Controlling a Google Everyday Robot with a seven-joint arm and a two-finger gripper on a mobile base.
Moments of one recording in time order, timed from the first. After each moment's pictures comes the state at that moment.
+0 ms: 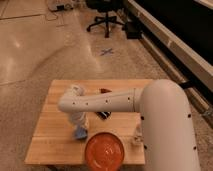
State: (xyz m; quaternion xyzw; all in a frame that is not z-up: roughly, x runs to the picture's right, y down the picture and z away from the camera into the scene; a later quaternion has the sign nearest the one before) arm -0.155 0.212 0.807 -0.26 -0.24 -0.62 0.70
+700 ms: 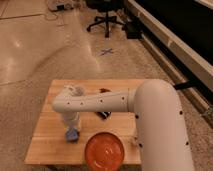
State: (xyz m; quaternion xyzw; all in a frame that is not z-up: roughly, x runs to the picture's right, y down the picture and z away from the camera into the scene) arm -0.189 0.208 0.806 -0.25 -0.27 -0.62 0.70
